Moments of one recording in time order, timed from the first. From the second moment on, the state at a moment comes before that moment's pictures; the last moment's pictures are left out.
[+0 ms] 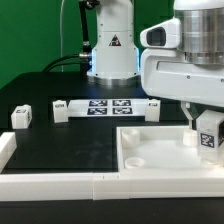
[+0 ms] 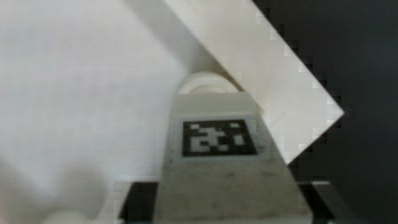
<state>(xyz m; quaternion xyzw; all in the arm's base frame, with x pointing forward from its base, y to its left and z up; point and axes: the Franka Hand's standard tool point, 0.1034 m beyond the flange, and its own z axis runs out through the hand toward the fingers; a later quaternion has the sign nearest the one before) 0.636 0.111 0.079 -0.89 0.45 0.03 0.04</state>
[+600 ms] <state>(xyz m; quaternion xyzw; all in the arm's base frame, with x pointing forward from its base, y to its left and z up) 0.634 0.112 0.078 -0.81 0.59 0.03 0.03</state>
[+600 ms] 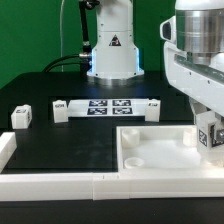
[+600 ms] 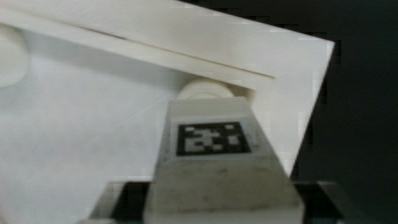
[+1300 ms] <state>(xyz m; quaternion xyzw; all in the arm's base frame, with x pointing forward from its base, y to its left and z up) 0.634 0.113 0.078 -0.95 0.30 0.02 0.04</state>
